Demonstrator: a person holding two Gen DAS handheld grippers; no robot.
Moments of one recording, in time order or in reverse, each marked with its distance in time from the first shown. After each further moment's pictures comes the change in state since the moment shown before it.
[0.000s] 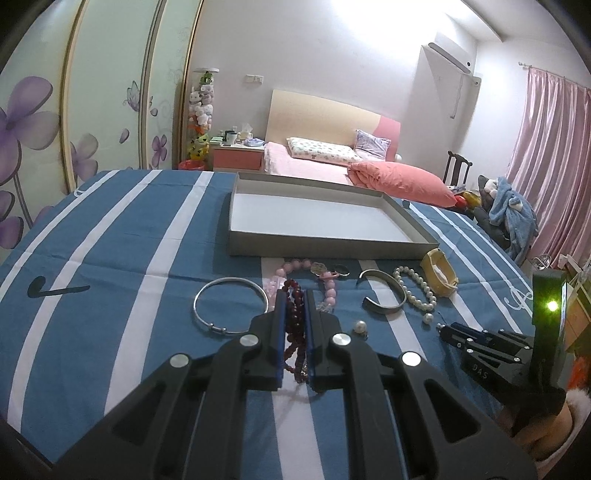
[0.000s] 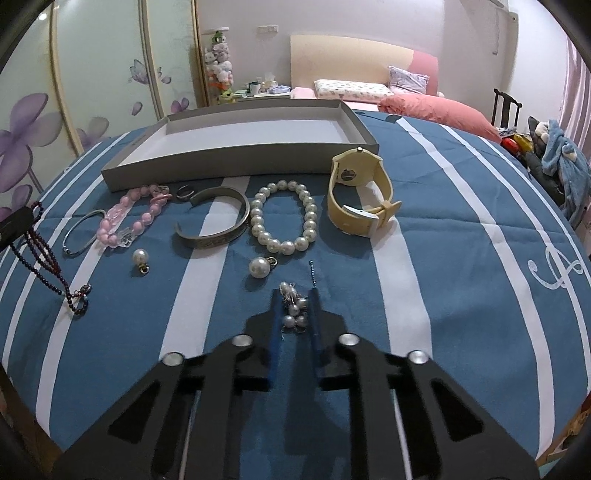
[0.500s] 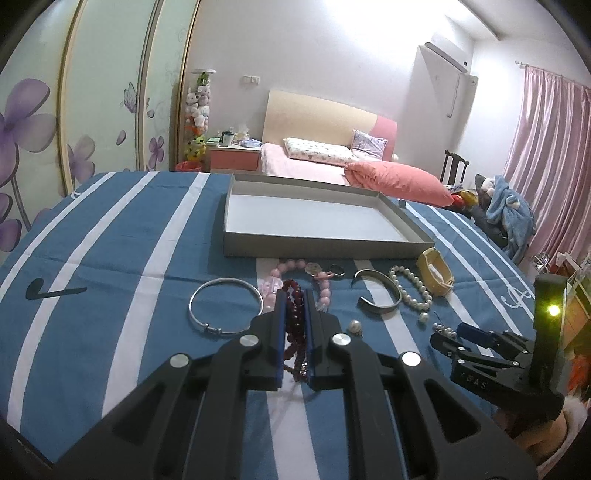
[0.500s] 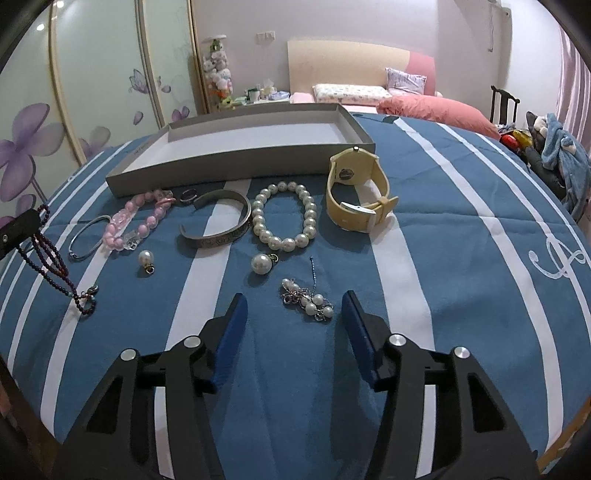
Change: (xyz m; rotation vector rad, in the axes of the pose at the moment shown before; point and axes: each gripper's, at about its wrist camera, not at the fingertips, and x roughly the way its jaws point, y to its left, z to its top) left arm 0.000 -0.002 0.001 0.006 0.001 -0.009; right arm -0.004 -0.004 -0.006 0.036 -0.019 0.020
